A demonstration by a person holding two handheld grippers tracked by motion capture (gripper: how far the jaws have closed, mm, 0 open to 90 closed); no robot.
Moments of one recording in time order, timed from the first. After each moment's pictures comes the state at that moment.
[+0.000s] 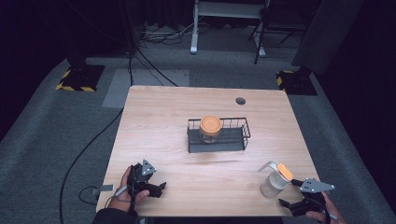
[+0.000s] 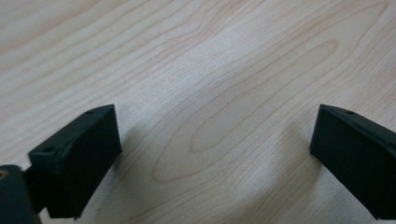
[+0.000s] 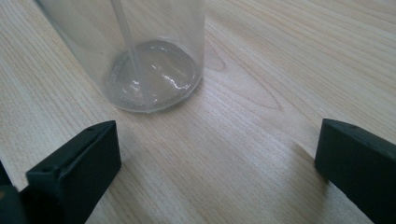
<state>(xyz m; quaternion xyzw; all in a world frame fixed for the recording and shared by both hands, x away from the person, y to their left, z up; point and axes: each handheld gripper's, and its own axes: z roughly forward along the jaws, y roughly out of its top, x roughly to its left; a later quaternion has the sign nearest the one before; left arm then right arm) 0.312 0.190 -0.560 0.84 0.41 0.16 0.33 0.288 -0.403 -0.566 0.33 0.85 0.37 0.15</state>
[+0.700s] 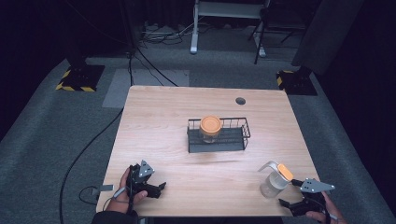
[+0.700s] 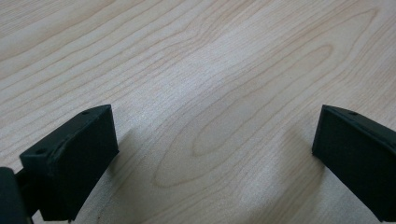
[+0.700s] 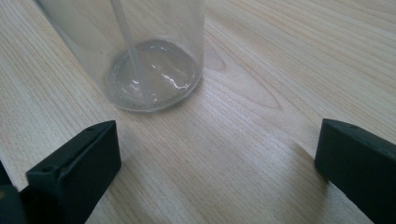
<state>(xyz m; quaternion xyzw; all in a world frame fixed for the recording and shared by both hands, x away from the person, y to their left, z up) 0.312 0.191 -0.560 0.84 0.40 0.16 0.33 0.288 -0.403 -0.566 0.33 0.85 0.37 0.15</state>
